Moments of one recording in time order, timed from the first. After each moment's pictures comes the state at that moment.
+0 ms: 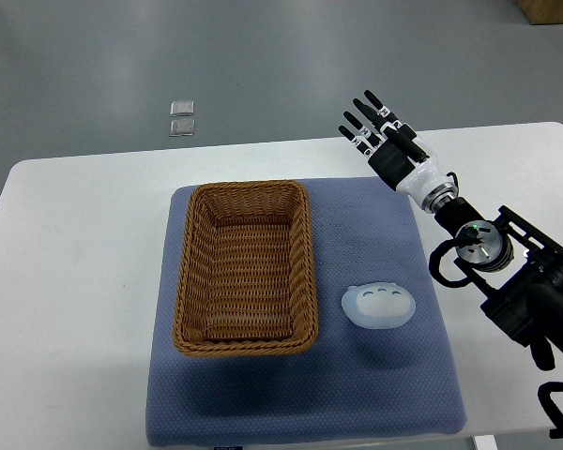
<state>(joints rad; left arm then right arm) -0.07 0.00 -0.17 -0.16 0.06 -0.05 0.01 0.62 -0.10 0.98 0.80 -0.06 0.34 0.15</state>
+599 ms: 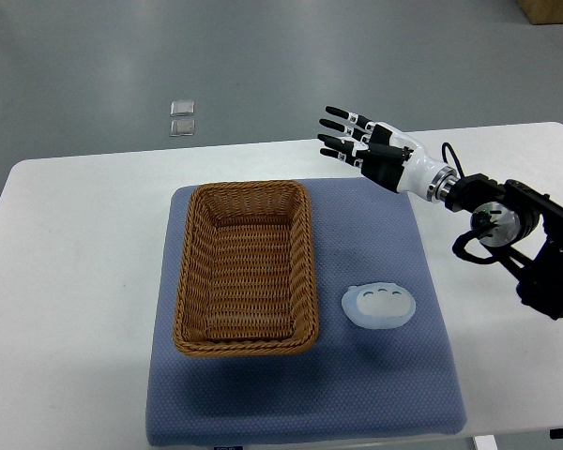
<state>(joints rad) -0.07 0.00 -0.17 -0.15 0.06 -0.05 0.01 0.76 -0.32 0.71 0.92 -0.31 0.35 0.02</state>
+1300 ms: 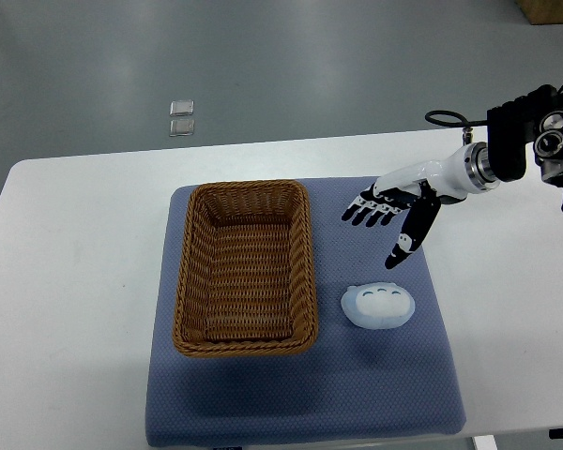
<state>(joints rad) -0.07 0.00 -0.16 -0.16 0.06 -0.06 0.01 1.64 -0.68 -0.49 1.48 -0.45 0.34 -0.10</state>
